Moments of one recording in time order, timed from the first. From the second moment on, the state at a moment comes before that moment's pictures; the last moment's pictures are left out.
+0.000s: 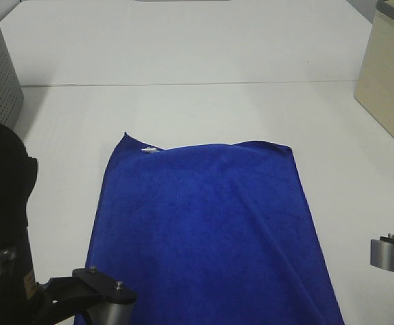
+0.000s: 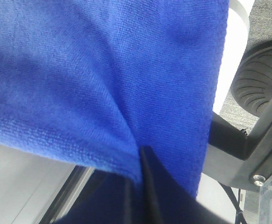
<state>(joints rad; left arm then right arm) -0.86 1.61 -0.72 -0.61 1.15 0.24 0.27 1.24 -0.42 0.53 1.21 -0.04</state>
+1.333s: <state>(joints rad) -0.86 1.61 -0.79 -0.62 1.12 0.21 0.27 1.25 -0.46 0.57 1.21 -0.04</state>
